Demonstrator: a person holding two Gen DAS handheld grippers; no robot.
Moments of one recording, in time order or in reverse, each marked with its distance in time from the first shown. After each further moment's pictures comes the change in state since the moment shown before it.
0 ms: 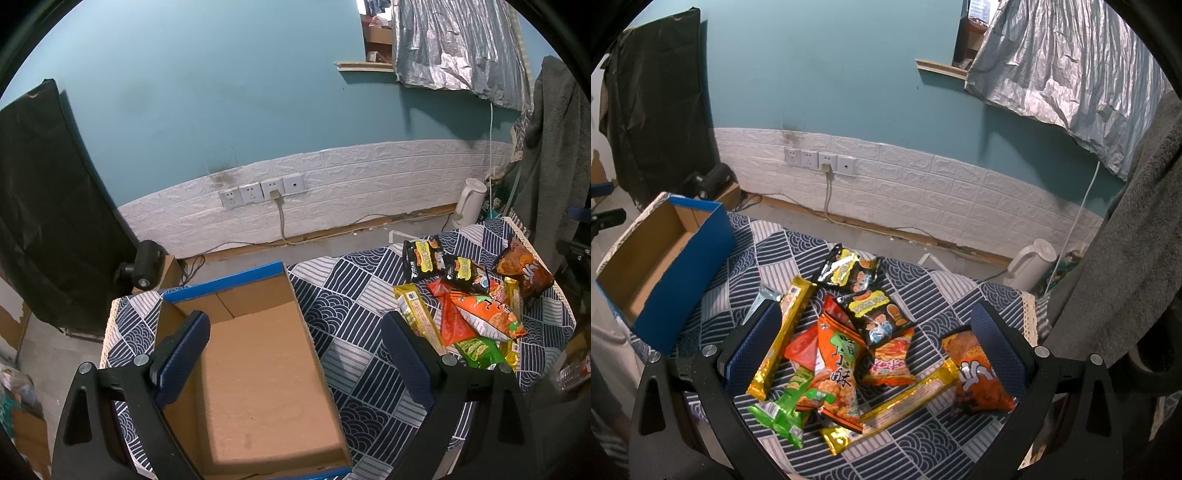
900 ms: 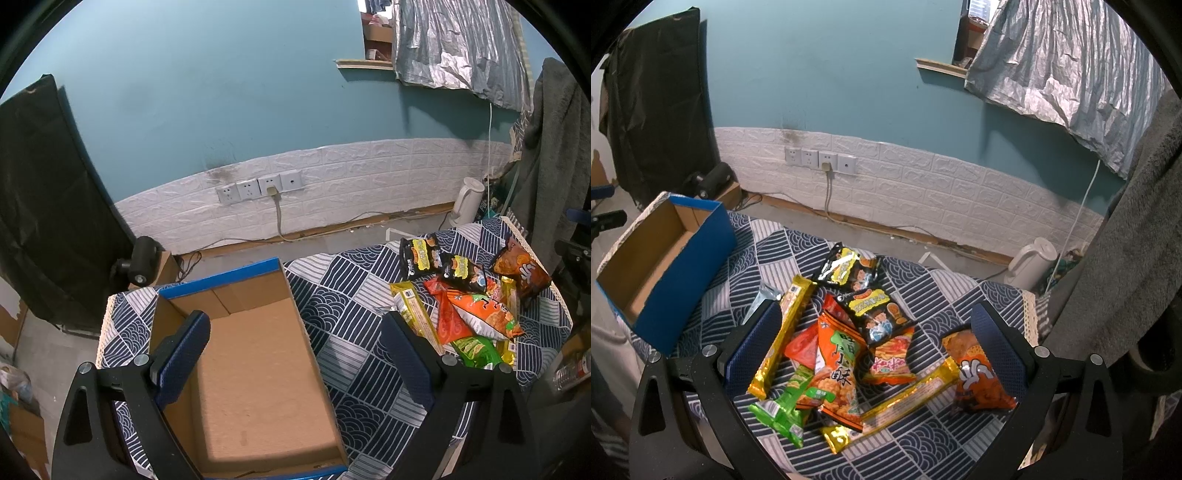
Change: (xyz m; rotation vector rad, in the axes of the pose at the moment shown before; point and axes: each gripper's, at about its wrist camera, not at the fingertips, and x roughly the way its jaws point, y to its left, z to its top) left arm -0.003 -0.005 -0.002 -0.001 0.008 -0.010; right arm 0.002 0.000 -0.004 0.000 0.002 -0.001
